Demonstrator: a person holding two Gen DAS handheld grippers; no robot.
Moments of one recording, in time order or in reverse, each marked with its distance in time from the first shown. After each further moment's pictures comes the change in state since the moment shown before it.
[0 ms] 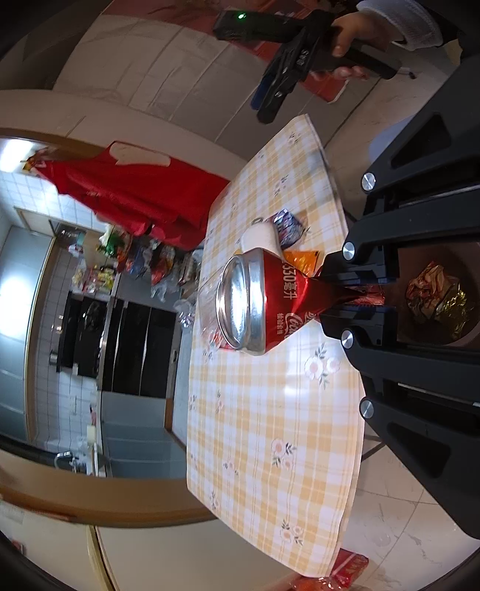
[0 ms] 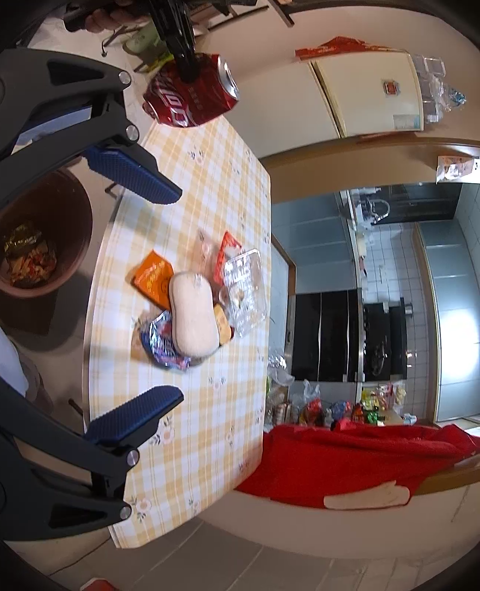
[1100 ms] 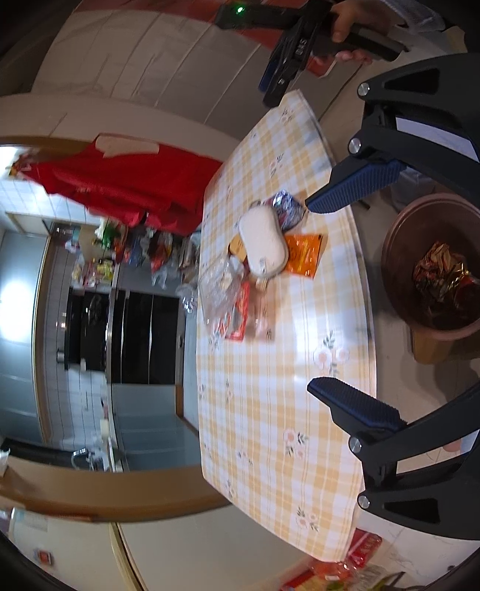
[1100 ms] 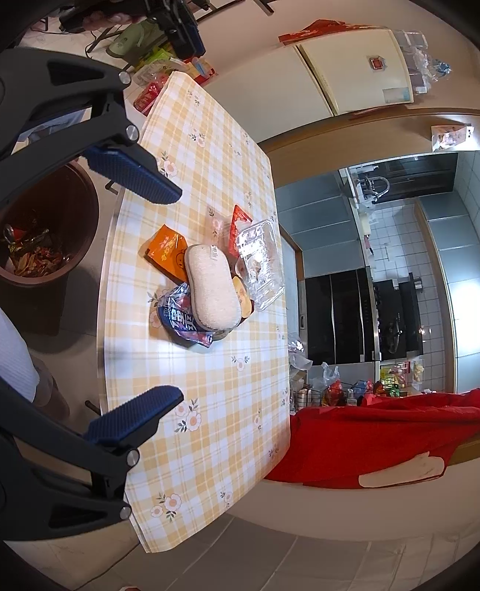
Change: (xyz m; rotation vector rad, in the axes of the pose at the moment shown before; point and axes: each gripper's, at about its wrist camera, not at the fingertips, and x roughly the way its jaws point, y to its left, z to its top) left arm 0.017 -0.014 0.002 0.053 -0.019 0.120; right arm 0.018 -0.040 -0.028 0.095 0.038 -0.022
